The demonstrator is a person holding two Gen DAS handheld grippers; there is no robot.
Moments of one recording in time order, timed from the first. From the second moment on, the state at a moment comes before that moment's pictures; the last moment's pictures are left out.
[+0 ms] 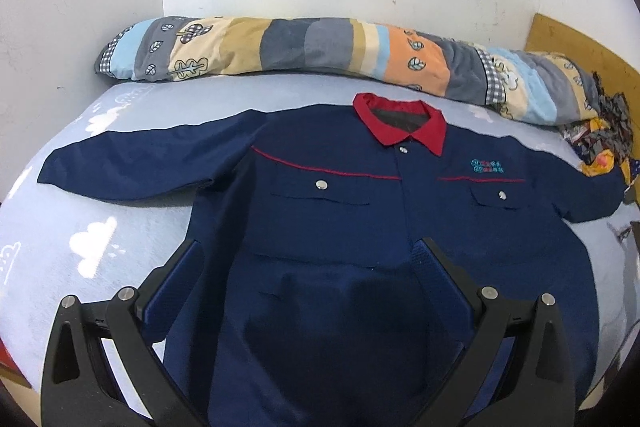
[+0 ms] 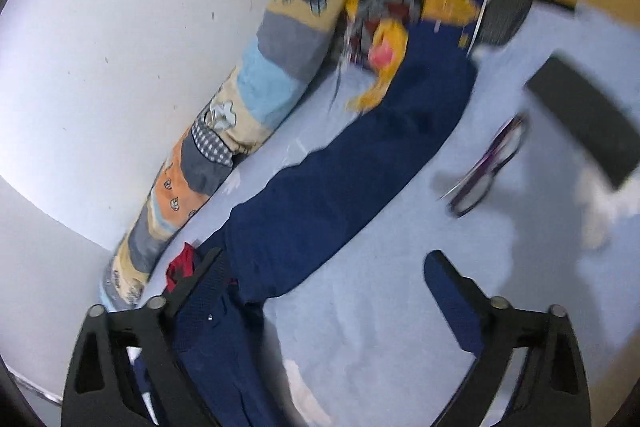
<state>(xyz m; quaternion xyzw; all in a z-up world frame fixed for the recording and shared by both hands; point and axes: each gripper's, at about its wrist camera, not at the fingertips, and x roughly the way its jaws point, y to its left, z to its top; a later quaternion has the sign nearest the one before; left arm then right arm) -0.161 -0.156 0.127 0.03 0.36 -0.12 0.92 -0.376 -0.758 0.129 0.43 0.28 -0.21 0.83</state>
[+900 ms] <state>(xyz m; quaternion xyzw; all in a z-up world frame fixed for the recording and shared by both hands) -0.161 -0.200 0.101 0.12 0.37 -0.14 0.91 -0.407 -0.956 0.053 0.47 0.22 -0.33 0.79</state>
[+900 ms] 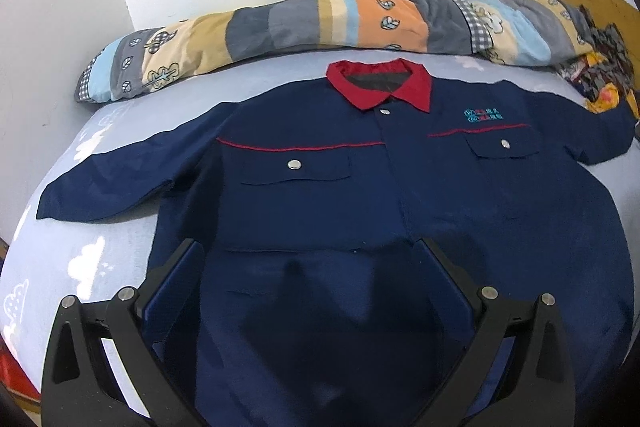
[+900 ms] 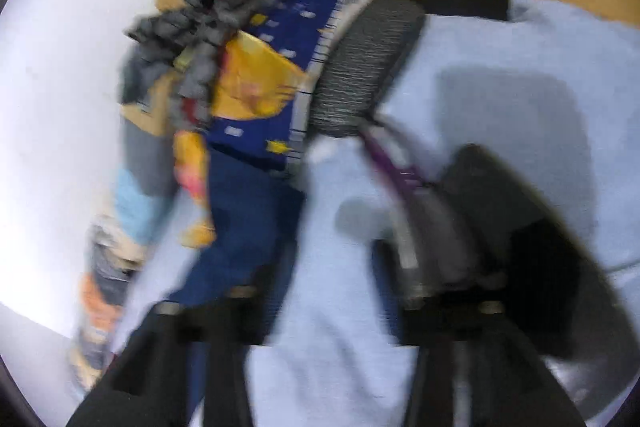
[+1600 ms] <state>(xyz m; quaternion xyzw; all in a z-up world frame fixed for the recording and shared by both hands) -0.153 -0.200 0.098 0.09 0.38 -0.13 0.91 -0.318 -0.965 0.039 0.42 0.23 -0.31 0.82</state>
